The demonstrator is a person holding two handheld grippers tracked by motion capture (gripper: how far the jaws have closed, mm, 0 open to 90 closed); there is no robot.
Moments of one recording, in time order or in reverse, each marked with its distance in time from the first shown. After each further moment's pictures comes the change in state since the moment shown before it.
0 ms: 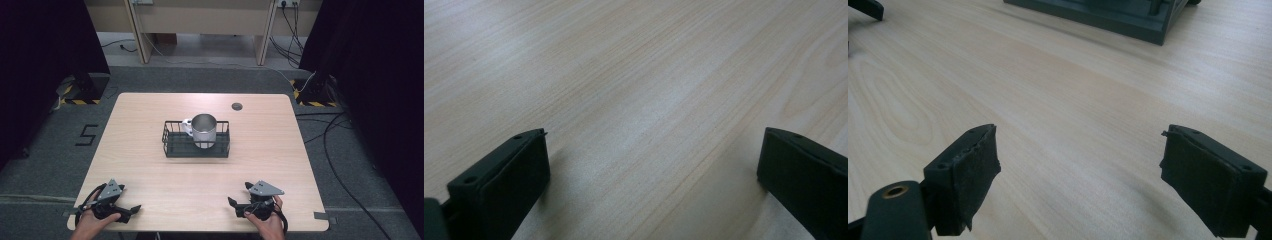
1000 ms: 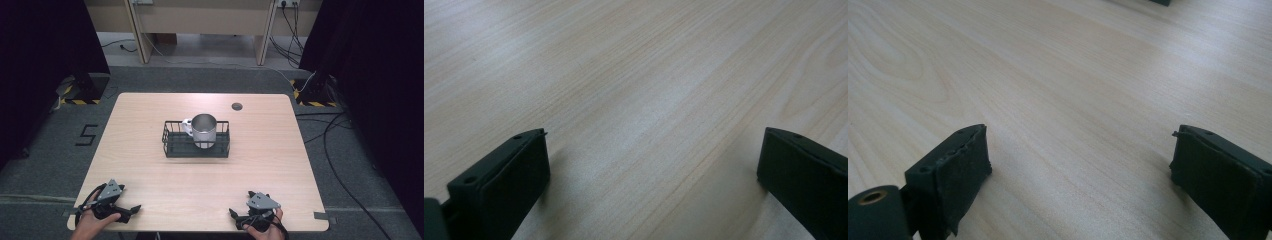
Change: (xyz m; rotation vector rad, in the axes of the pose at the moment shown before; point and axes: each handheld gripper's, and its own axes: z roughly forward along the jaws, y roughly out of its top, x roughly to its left) left arm 0.000 0.000 0.000 0.000 0.000 0.001; right arm 0.015 -0.027 -0.005 0.057 -0.072 -0.079
